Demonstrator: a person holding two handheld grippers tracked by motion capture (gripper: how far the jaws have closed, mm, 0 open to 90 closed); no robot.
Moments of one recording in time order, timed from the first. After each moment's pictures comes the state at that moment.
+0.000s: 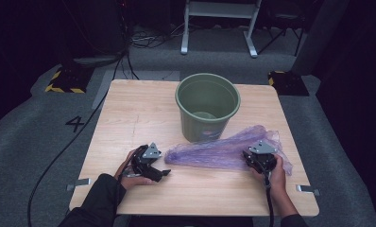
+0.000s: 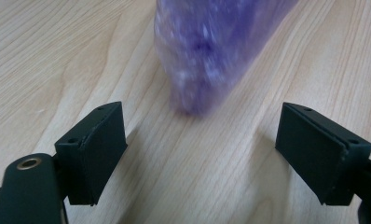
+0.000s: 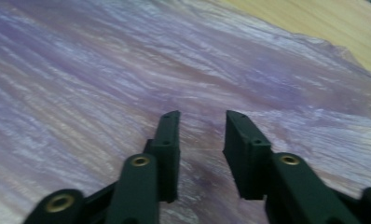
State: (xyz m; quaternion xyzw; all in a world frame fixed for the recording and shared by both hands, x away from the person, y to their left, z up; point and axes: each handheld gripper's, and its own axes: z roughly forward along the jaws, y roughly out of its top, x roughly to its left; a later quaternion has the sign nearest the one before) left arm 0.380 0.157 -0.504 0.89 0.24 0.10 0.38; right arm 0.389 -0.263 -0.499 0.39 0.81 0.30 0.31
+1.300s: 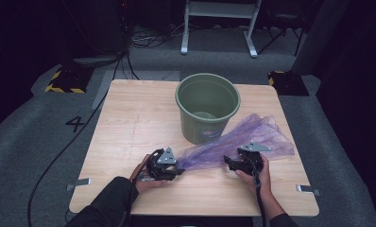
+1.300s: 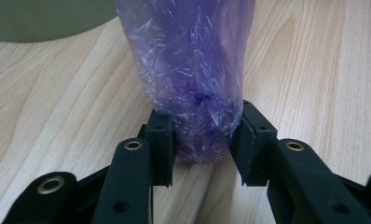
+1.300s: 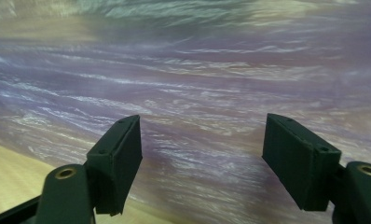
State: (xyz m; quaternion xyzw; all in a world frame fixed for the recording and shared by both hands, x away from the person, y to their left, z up) left arm 0.368 0.109 -0.502 0.89 0.20 0.08 0.40; right arm 0.385 -0.225 -0.501 0.45 0.78 0.39 0.19
